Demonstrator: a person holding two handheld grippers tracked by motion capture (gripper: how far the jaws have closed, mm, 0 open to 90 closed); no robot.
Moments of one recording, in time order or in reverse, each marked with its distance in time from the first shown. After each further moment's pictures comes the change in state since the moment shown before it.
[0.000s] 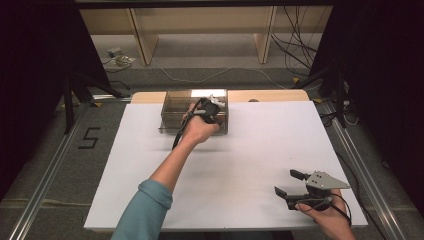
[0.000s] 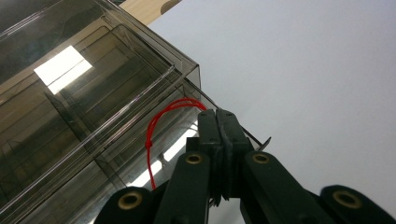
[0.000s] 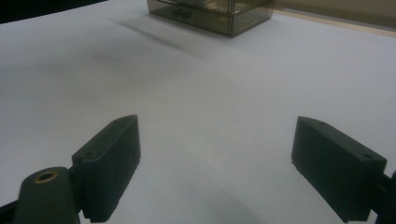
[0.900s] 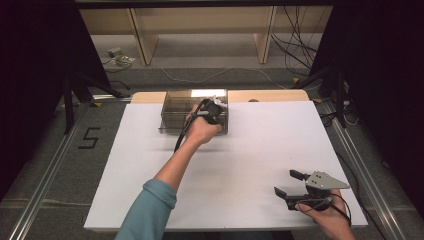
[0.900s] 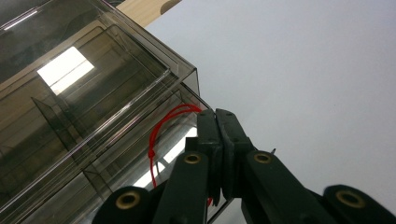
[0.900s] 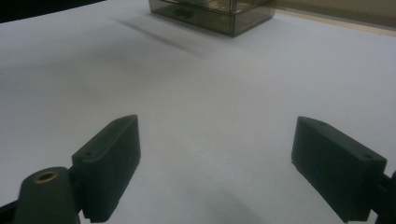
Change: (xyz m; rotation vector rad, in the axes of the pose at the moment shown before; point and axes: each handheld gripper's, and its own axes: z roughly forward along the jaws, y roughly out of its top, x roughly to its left) left arm -0.002 0.000 0.011 -0.004 0.012 0.004; right arm 0.001 0.000 0.000 0.006 0.003 0.000
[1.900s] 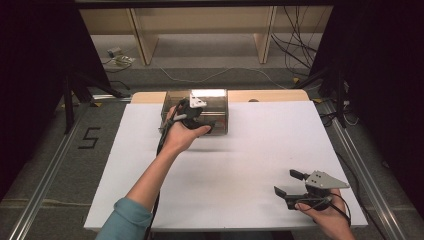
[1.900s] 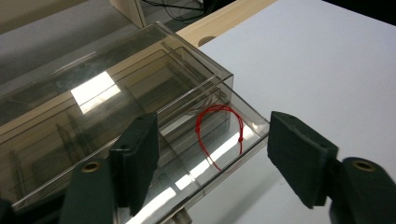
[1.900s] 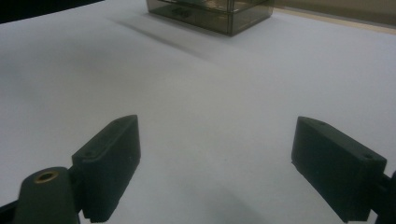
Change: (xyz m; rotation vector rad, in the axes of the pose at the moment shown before) left arm 0.011 -0.027 -0.069 -0.161 0.104 -0.066; right arm -0.001 0.000 0.001 0.001 -0.005 0.006
